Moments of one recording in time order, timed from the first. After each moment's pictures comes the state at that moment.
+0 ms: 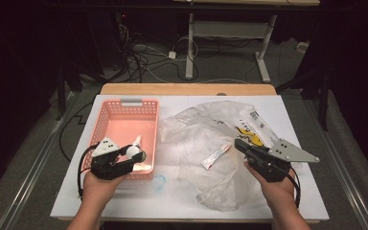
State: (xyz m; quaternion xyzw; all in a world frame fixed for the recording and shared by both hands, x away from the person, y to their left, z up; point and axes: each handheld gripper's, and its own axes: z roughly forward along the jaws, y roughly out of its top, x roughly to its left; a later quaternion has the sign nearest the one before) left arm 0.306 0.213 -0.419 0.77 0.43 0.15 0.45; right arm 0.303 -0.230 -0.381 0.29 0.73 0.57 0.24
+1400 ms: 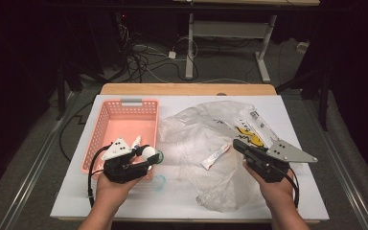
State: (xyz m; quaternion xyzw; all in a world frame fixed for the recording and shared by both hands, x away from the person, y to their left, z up) left arm 0.295 0.174 -0.403 0.77 0.38 0.12 0.50; right arm 0.303 -0.226 -0.381 0.29 0.73 0.57 0.24
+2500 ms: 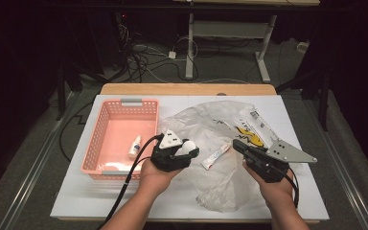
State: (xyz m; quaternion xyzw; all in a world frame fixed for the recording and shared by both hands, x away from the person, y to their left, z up) left arm 0.341 0.068 -0.413 0.81 0.33 0.12 0.47; right arm 0.303 -0.226 -0.381 0.28 0.73 0.57 0.24
